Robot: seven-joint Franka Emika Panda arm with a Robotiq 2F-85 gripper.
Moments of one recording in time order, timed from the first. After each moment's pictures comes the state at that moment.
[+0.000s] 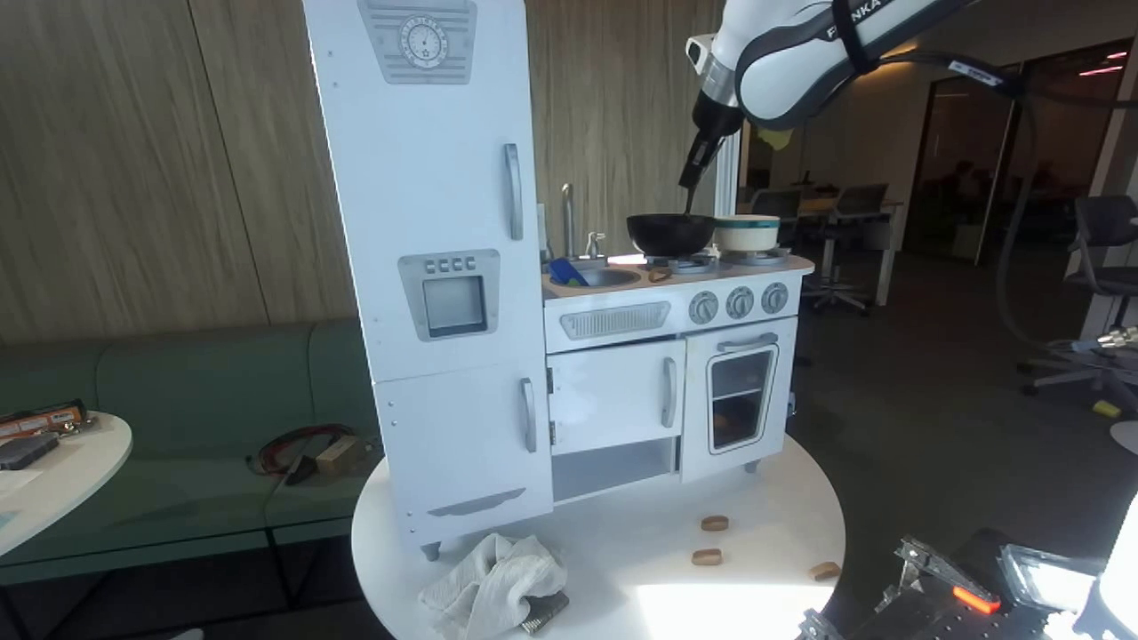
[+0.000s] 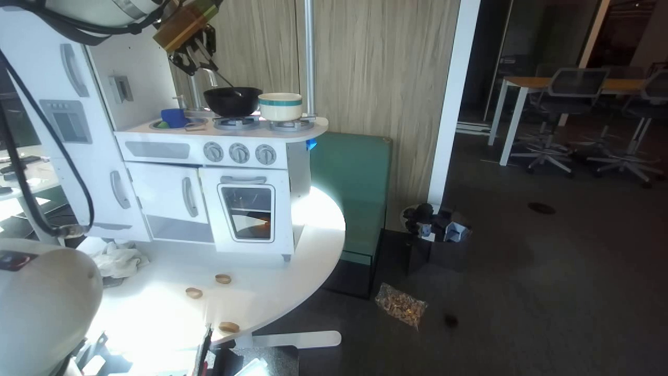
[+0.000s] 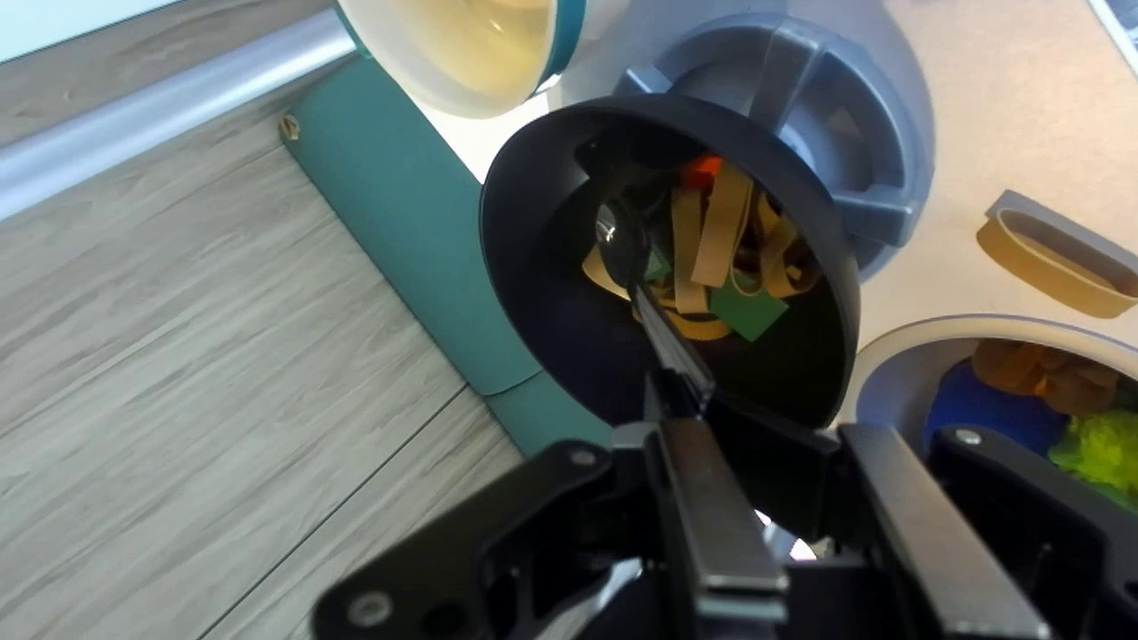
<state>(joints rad) 0.00 -0.28 -0.01 -2.17 -0.50 2.62 -0.35</state>
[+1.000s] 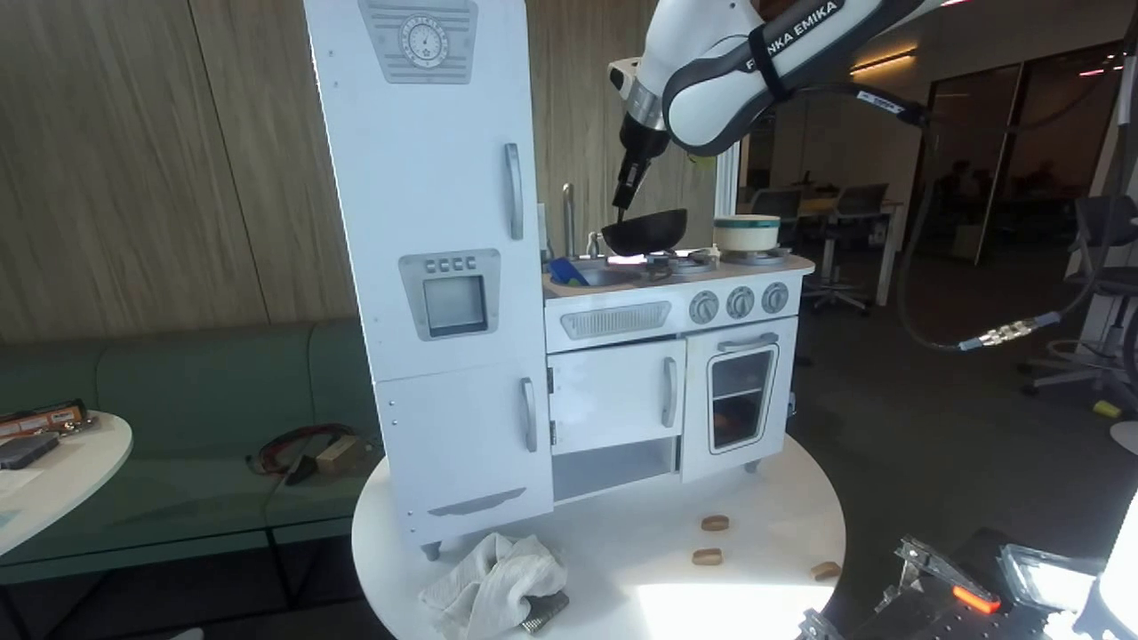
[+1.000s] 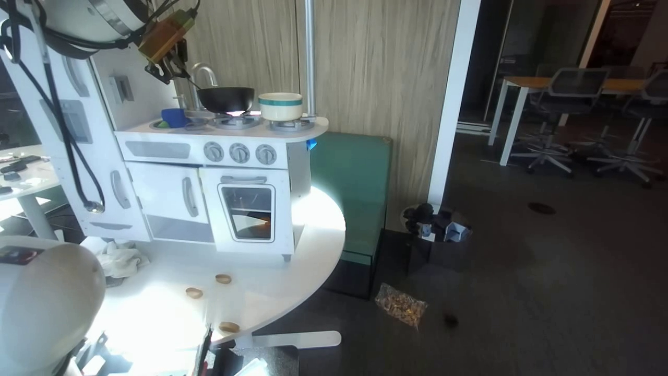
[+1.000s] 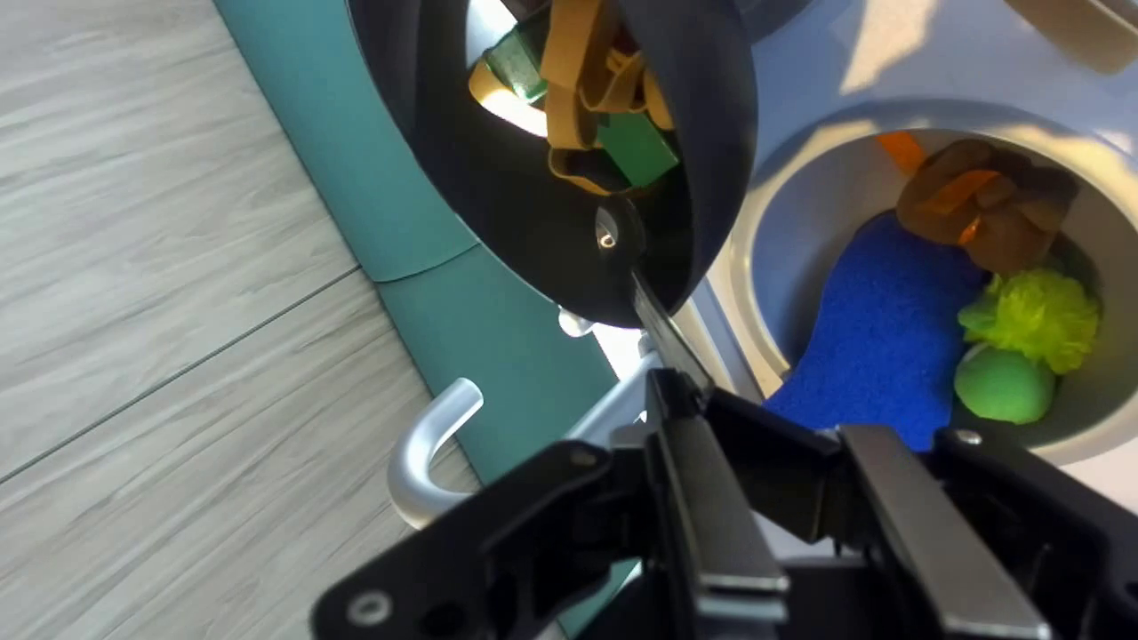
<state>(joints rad) 0.06 -0.08 0.08 -2.01 -0.50 2.66 -0.43</state>
